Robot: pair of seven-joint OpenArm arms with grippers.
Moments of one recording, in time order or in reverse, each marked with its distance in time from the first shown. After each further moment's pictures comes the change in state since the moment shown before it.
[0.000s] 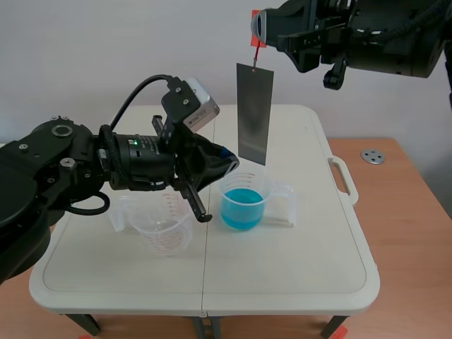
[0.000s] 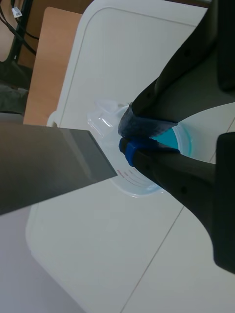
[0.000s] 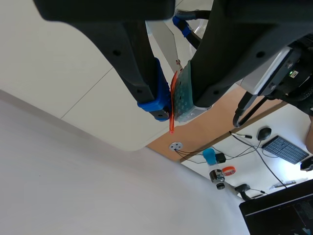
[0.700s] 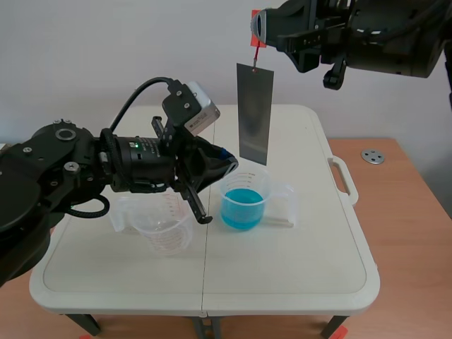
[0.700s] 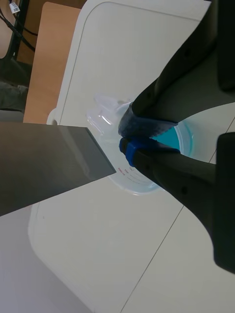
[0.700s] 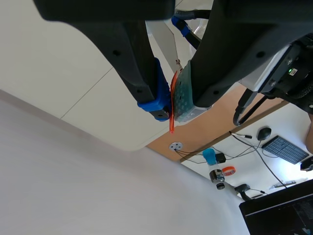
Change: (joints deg) left arm 0.0 0.0 0.2 -1.4 1.4 1.4 -0.7; right arm 0.0 0.0 0.0 0.0 0.0 0.0 0.0
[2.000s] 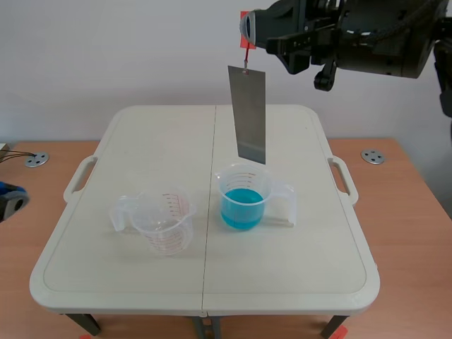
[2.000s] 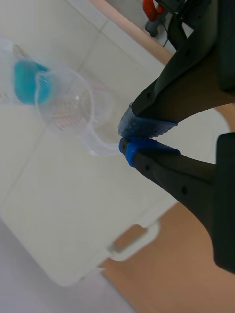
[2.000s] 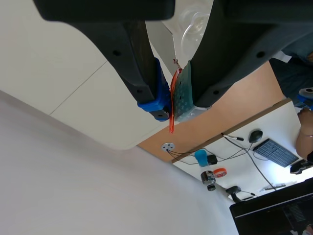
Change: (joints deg) left arm 54.1 -33.6 -39.9 25.7 -19.2 7.6 -13.9; right arm 0.0 0.0 -2.8 0.0 0.4 0.0 0.3
